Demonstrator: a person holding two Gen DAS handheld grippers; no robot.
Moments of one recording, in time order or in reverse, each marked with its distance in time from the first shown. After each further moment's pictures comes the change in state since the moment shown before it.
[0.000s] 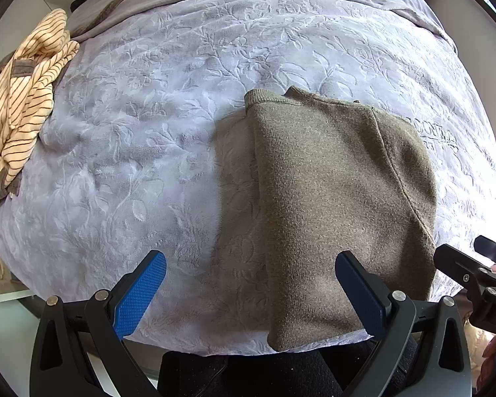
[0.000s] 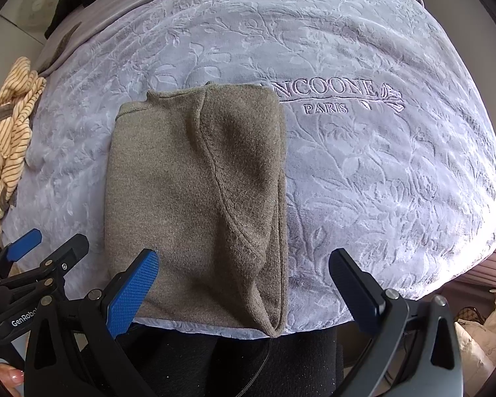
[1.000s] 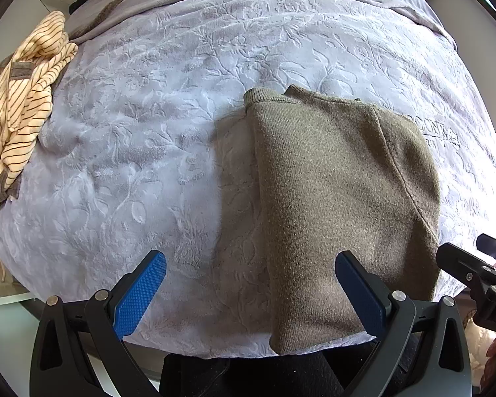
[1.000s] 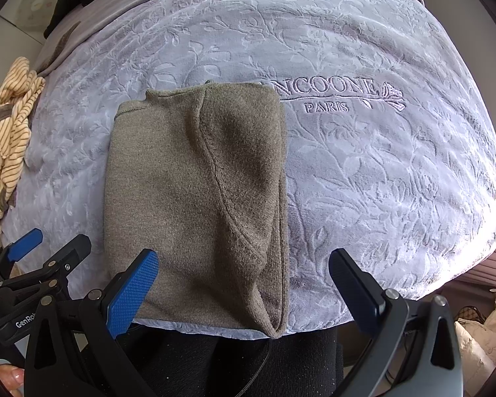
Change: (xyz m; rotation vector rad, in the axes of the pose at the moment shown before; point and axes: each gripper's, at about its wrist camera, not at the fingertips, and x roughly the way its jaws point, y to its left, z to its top) left arm 0.003 0.000 -0.001 0.002 -0.005 0.007; right arm 0.002 0.001 0.002 0.001 0.007 0.001
